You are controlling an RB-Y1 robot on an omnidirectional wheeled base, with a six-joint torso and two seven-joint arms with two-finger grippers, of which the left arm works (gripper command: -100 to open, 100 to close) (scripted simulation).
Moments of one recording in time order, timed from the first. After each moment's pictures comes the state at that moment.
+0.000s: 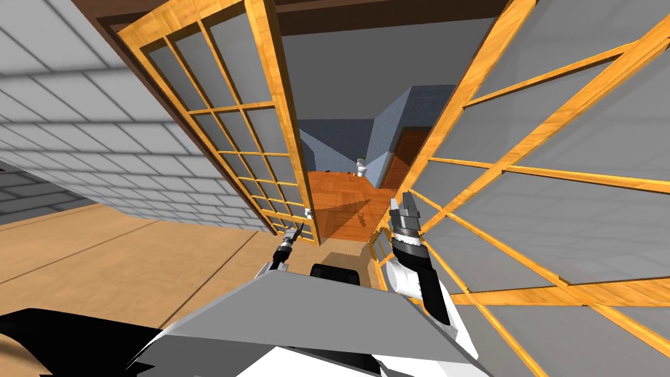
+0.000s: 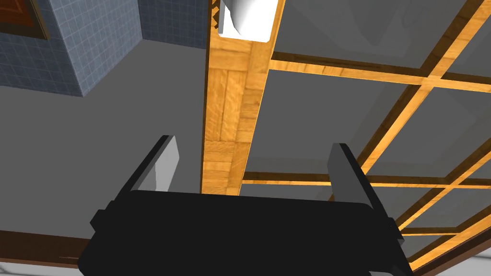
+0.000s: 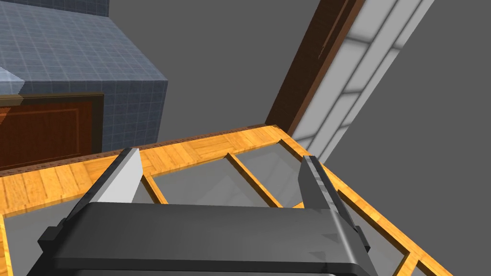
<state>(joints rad) 0.19 0.10 0.26 -1.06 -0.29 -0.79 -1.04</state>
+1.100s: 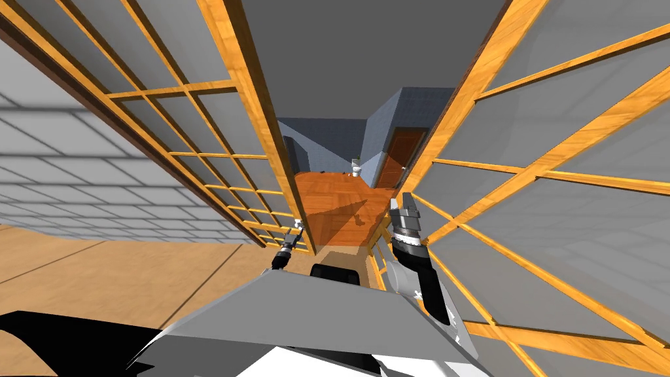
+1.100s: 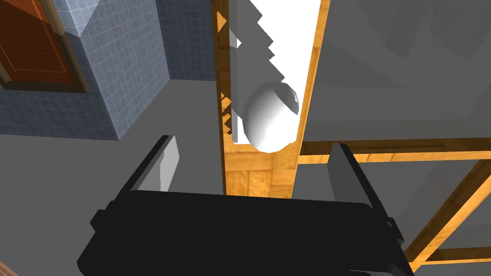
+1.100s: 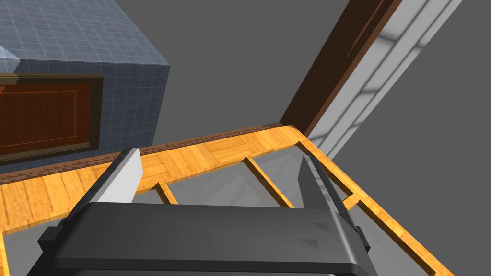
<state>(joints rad) 0.14 0.10 0.31 -0.86 -0.32 -0.87 -1.21</state>
